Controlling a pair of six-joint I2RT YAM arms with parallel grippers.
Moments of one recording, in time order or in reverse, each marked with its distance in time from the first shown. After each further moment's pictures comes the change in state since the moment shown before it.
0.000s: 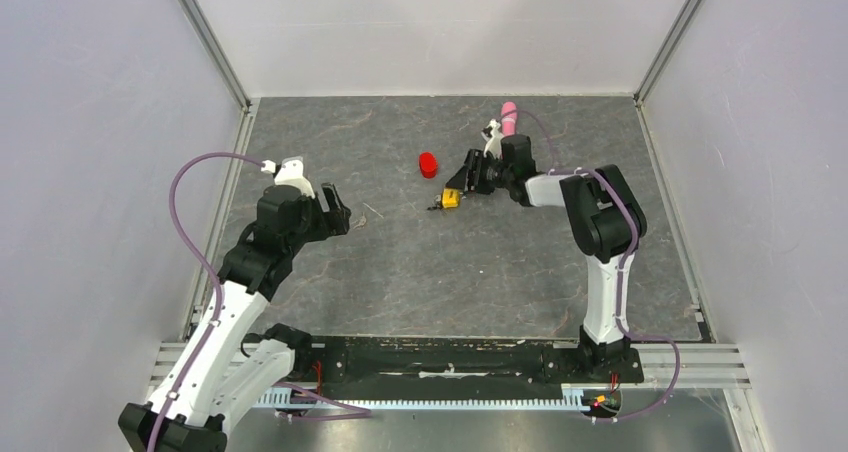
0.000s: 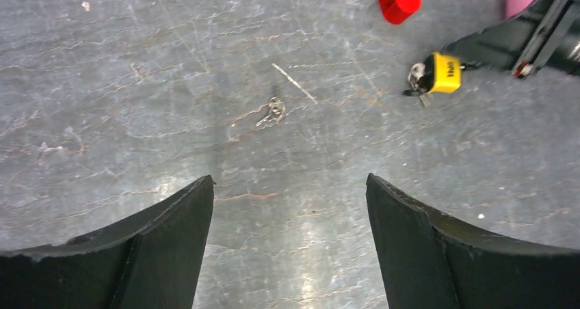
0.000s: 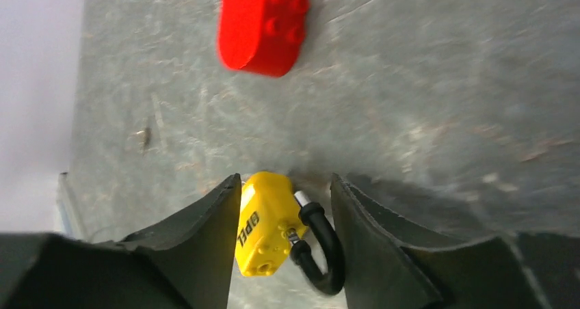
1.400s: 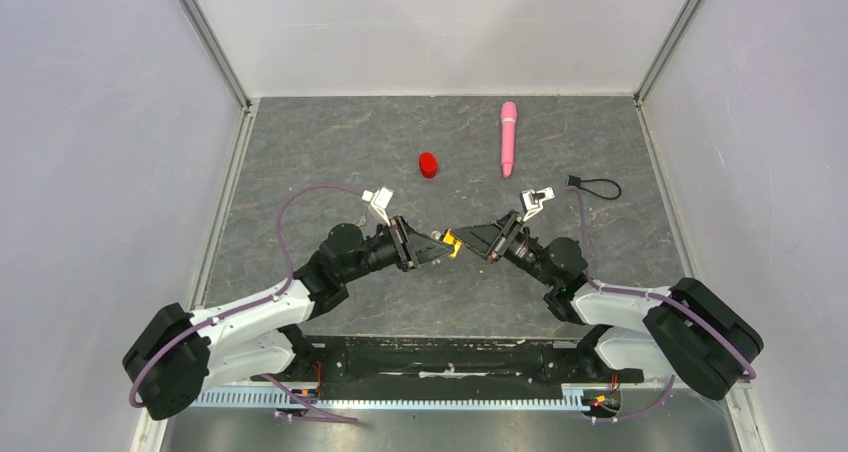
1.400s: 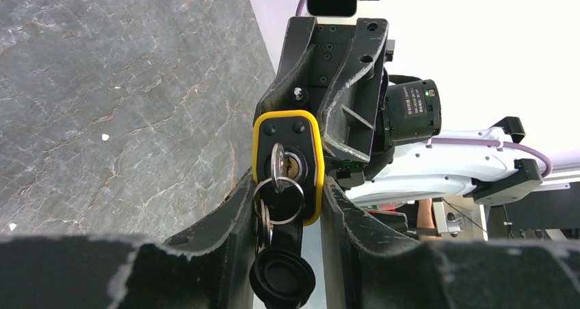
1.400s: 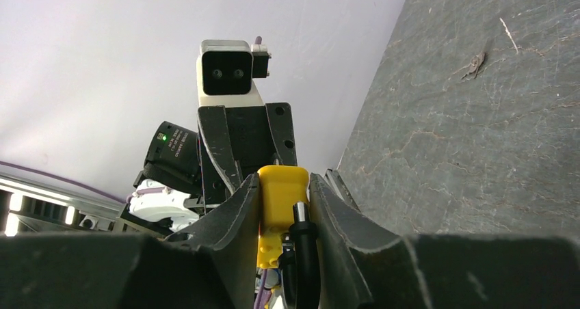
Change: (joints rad) left arm -0.487 0.260 -0.383 1.094 0.412 -0.723; right arm 0.356 -0.851 -0.905 0.788 0.299 0.727
